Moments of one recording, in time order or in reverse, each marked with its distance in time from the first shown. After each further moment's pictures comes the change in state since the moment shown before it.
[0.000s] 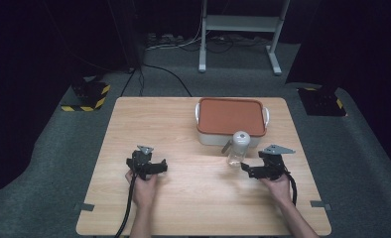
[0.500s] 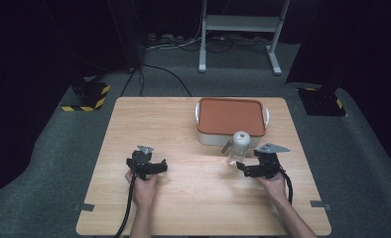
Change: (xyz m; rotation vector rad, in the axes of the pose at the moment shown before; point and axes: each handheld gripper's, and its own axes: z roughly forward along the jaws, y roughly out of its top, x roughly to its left) left arm 0.000 0.000 0.000 0.000 0.000 0.000; right arm 0.010 0.007 0.008 -0.006 0.015 -0.017
